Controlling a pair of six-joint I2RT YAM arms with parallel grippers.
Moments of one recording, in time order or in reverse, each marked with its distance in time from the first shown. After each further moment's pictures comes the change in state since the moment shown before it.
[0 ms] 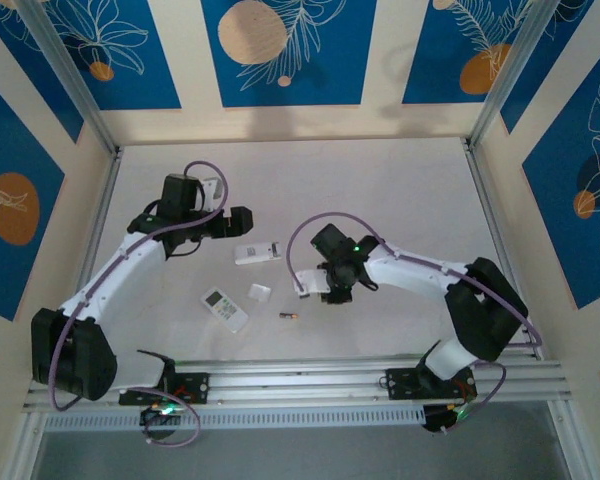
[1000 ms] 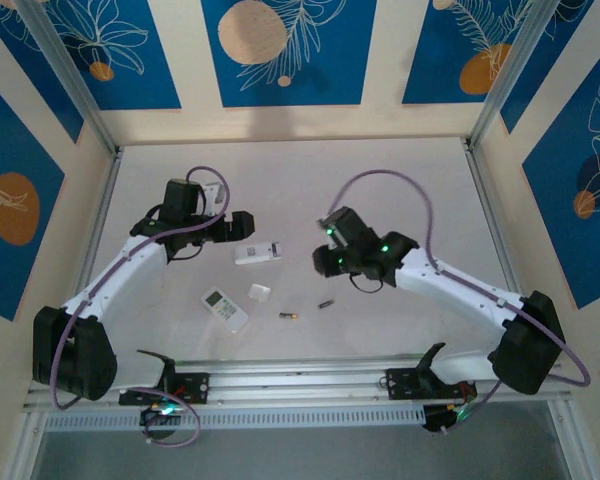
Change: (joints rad) left arm 0.000 0.001 -0.047 0.044 0.036 -0.008; right arm -0.004 -0.256 0.085 0.013 0.209 1.633
